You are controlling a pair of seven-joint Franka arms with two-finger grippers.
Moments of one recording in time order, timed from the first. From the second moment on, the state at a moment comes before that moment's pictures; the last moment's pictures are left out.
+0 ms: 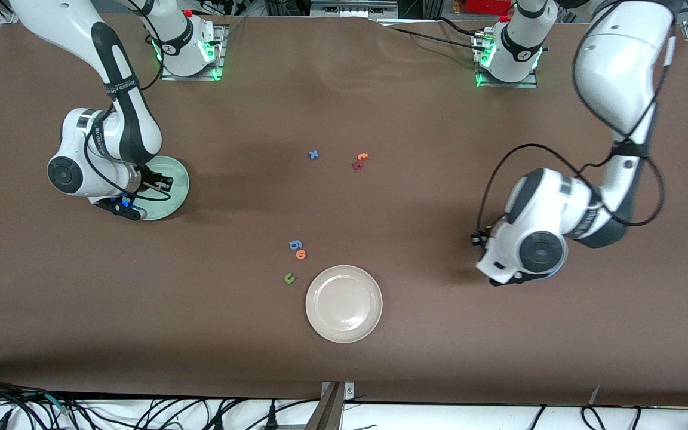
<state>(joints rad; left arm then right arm) 0.03 0.74 -0.34 -1.31 0.24 1.60 -0.48 0.39 0.36 -0.37 -2.18 0.19 2.12 0.25</state>
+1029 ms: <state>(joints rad) 0.12 0.79 -0.34 -1.34 0.28 1.66 -0.15 0.39 0.25 -0.39 -1.74 0.14 1.58 0.24</state>
